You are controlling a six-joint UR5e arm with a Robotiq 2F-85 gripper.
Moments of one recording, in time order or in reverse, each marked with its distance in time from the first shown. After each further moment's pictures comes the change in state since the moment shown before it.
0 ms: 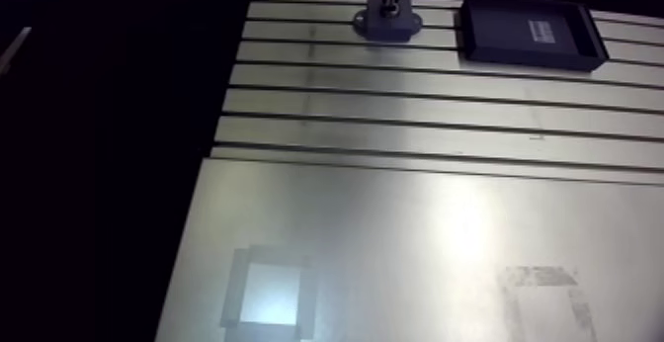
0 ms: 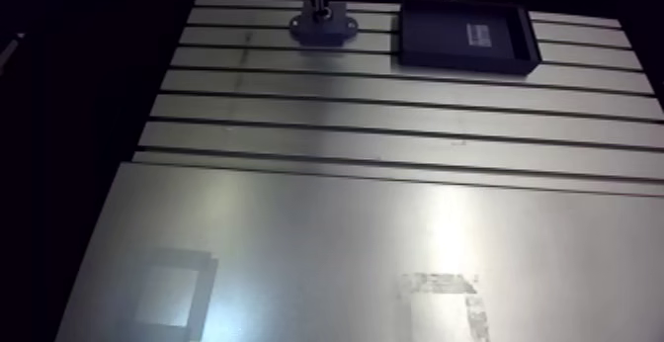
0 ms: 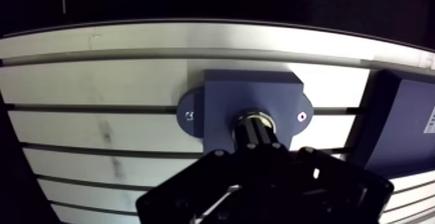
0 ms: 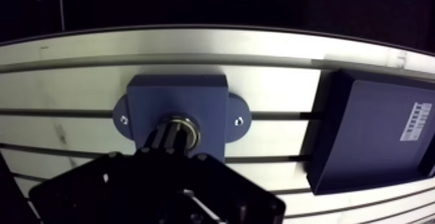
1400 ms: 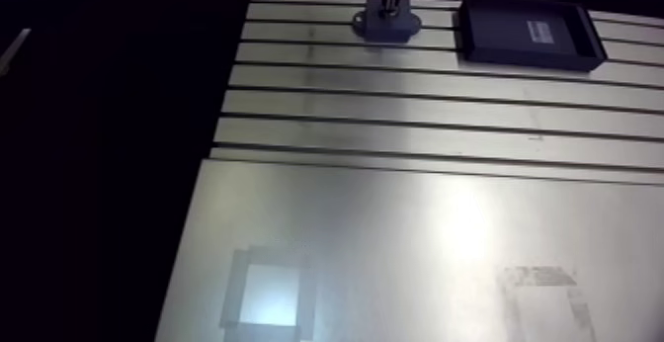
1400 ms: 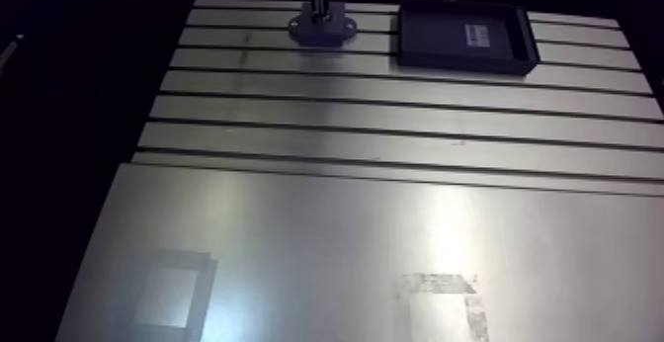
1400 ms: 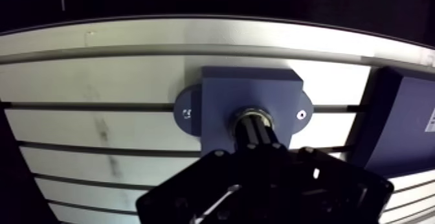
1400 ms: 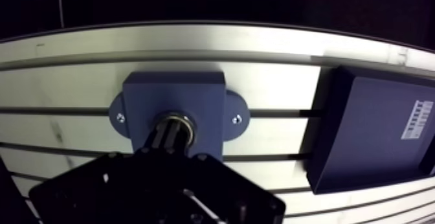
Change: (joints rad) arm -0.003 0.000 0.010 0.000 -0.001 -0.001
